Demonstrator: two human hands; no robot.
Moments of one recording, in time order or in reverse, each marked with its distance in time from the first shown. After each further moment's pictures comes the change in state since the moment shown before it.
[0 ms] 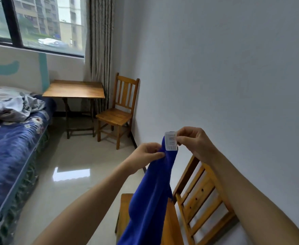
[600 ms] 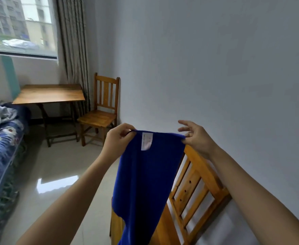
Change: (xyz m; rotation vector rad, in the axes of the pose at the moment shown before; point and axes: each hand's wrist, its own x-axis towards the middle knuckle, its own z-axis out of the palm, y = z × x) left_hand 0.022 0.020 -0.015 0.278 0.486 0.274; right_hand -0.024 0.006 -0.045 -0.282 0.234 0.206
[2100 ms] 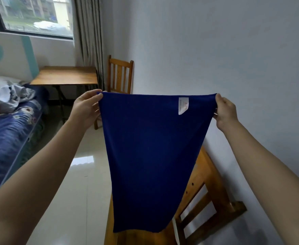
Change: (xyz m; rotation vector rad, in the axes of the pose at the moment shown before) left_hand 0.085 -0.048 -0.025 -0.734 0.252 -0.377; right_hand 0.133 0.081 -0.078 0.478 0.434 0.192
